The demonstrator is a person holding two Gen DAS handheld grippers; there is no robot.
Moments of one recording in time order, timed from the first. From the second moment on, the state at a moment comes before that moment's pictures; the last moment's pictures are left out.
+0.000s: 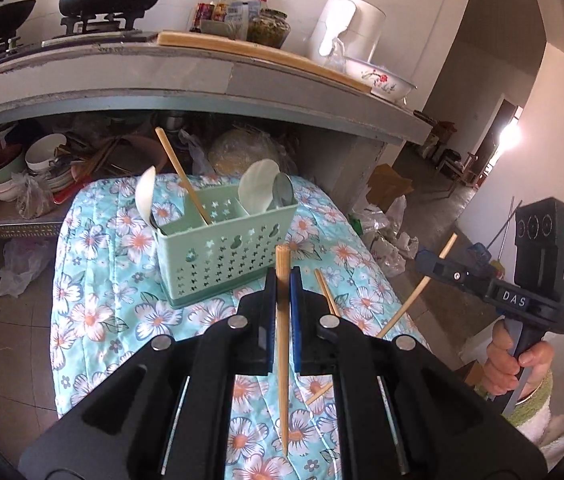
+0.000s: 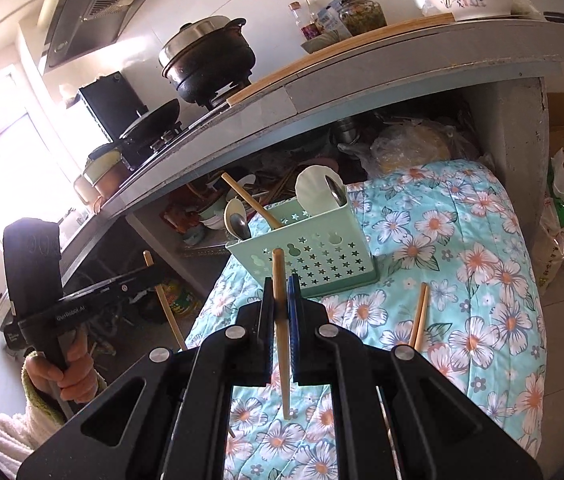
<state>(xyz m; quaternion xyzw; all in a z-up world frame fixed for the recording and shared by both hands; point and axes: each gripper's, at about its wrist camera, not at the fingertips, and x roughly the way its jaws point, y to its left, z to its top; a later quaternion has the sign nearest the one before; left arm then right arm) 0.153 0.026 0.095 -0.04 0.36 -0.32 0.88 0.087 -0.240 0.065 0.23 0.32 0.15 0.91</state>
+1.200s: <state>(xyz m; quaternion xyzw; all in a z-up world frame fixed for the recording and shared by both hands) 0.315 0.022 0.126 -0.18 0.18 -0.18 0.95 0.102 -0.262 0.045 0.27 0.33 0.17 0.89</state>
